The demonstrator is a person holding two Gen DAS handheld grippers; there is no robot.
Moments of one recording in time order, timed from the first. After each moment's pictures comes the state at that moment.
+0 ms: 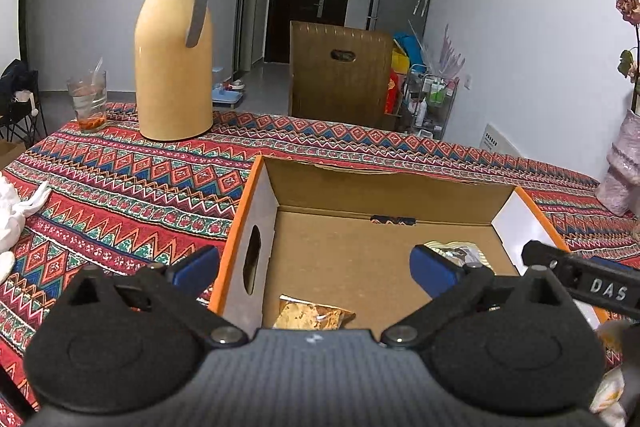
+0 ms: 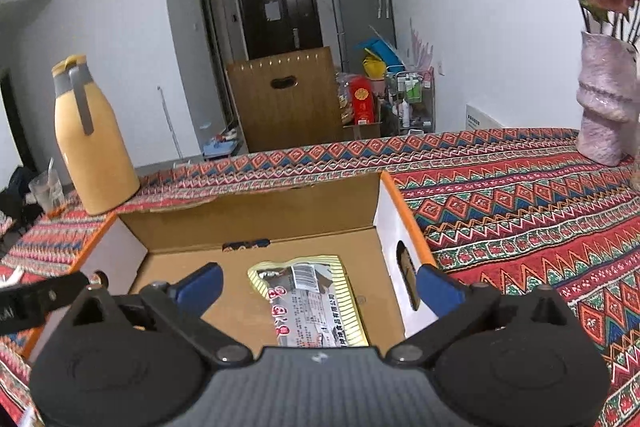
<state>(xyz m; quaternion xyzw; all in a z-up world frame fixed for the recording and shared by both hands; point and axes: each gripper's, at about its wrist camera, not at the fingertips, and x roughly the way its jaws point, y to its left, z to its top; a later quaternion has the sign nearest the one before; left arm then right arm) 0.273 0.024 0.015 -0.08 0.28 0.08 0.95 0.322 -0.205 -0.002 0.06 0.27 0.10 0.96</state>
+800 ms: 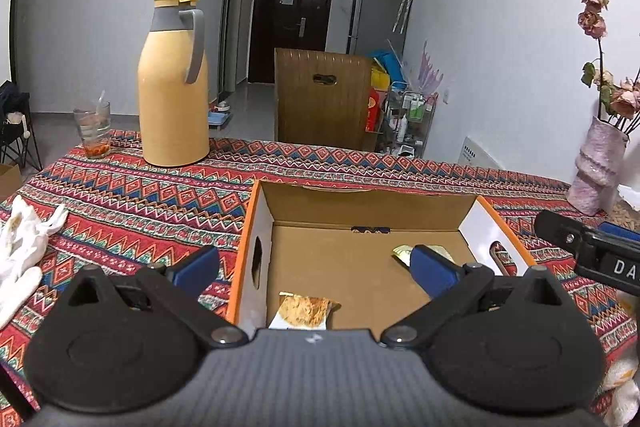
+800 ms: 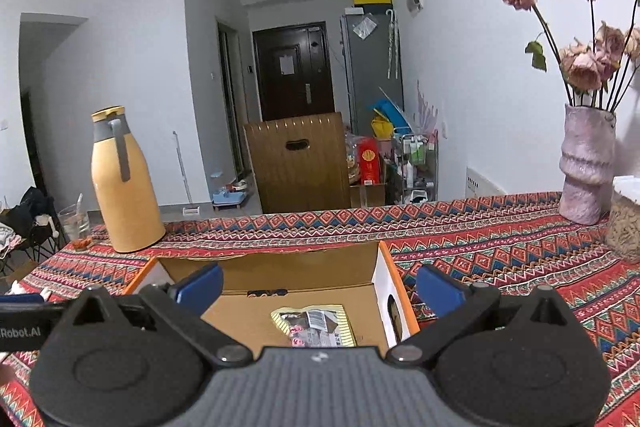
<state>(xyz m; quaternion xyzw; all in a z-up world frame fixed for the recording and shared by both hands) 0.213 0.020 0.053 -0.07 0.25 0.06 0.96 0.244 -0.211 0.053 0.04 0.18 0.11 0.98</state>
